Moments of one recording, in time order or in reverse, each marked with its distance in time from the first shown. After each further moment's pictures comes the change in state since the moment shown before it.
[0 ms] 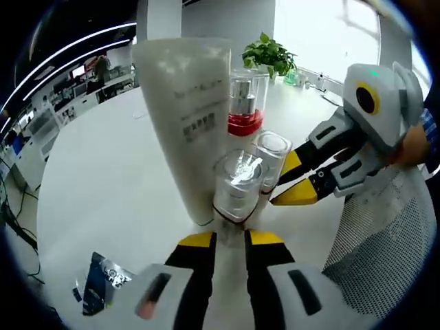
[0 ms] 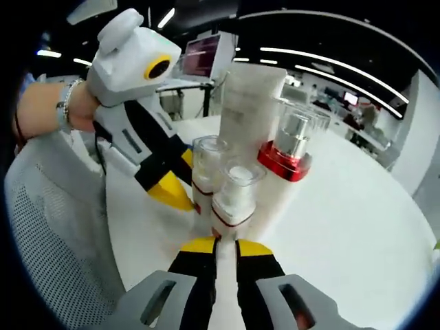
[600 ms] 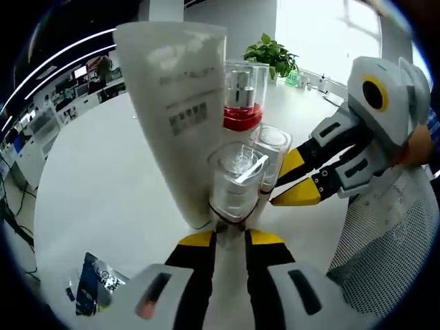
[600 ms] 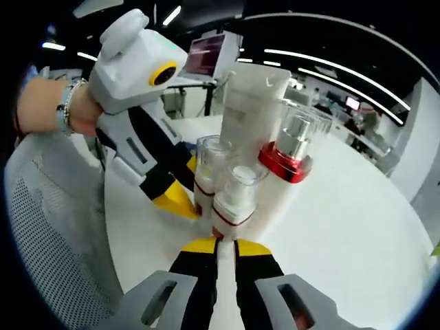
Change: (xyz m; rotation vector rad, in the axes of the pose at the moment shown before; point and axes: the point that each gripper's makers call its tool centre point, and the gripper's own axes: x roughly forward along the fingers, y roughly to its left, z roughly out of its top) left arm 0.009 -0.003 -0.001 -0.011 -0.016 0.005; right arm 0.000 -0.001 0.001 -0.032 -0.003 -0.002
